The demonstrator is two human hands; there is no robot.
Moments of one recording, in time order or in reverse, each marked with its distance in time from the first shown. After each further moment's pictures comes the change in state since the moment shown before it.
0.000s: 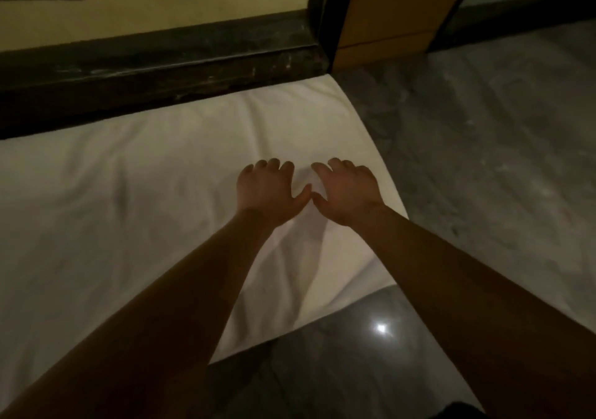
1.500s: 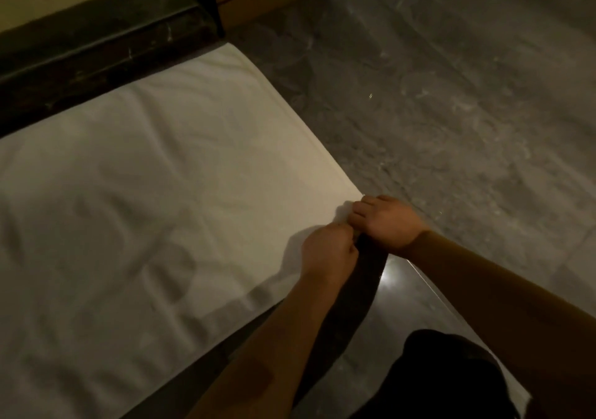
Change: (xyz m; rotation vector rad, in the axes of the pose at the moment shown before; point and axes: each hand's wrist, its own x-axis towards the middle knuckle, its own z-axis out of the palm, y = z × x) left_hand -0.093 0.202 0.053 -0.470 -0.362 0.186; right_hand -0.166 0.119 0.050 -0.067 -0.147 -0.178
